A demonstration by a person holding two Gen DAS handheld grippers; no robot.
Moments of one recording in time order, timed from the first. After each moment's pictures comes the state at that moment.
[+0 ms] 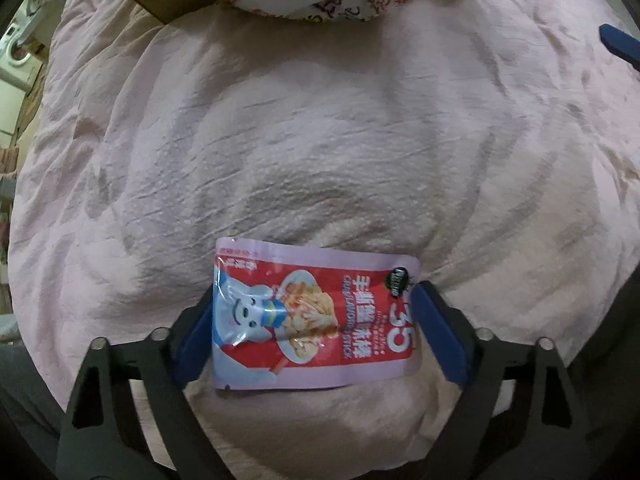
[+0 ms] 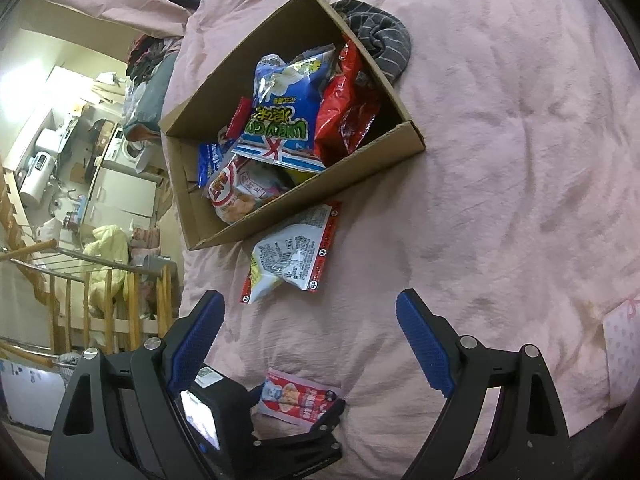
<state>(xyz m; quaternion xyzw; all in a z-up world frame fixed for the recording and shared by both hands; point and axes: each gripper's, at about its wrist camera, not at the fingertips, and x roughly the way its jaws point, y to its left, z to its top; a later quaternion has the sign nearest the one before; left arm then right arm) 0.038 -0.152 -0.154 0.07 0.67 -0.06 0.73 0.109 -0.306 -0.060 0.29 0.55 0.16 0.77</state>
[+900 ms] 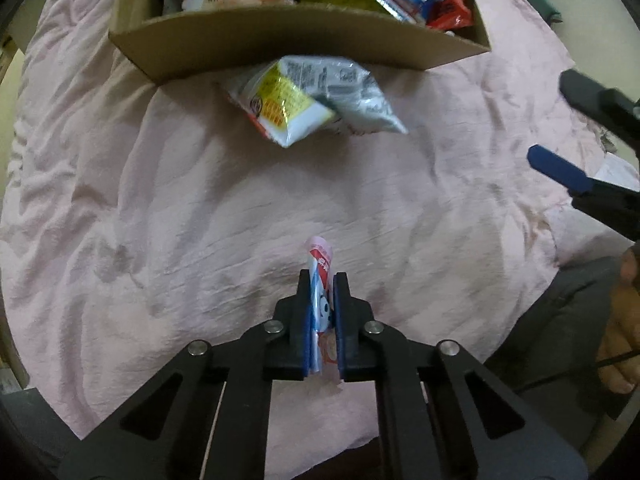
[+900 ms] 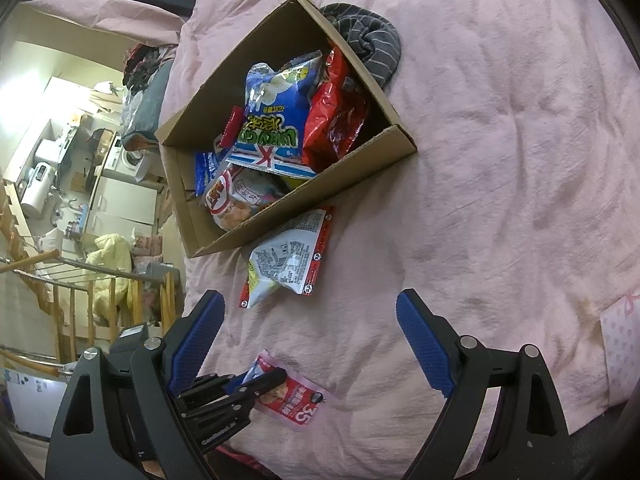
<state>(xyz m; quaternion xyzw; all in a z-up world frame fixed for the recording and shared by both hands) 0.094 -0.110 -0.094 -0.04 0.66 -0.15 0.73 0.108 -0.313 -0.061 0.31 0.54 0.15 0.76</state>
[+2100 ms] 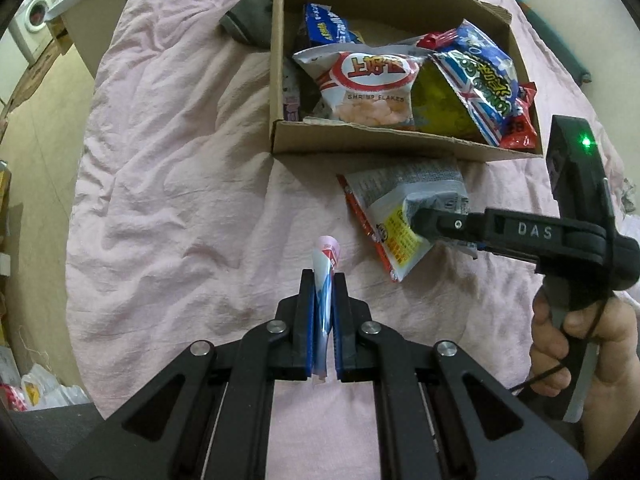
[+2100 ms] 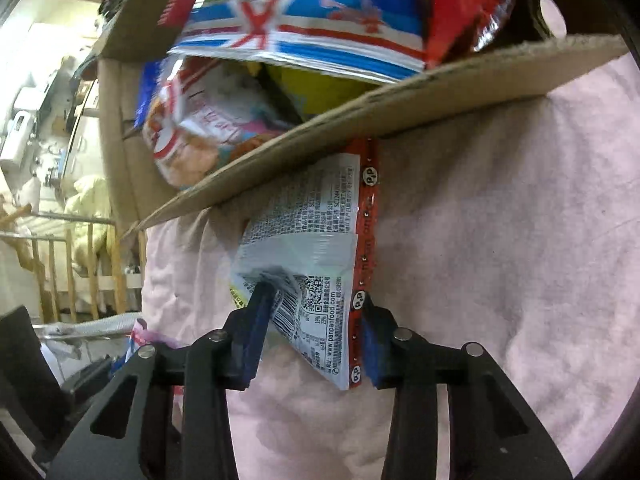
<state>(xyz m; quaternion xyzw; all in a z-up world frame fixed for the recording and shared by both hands) 0.126 -0.017 -0.068 -0.06 0.60 -0.08 0.79 0.169 -0.216 -0.142 0.24 0.64 0.20 0.70</state>
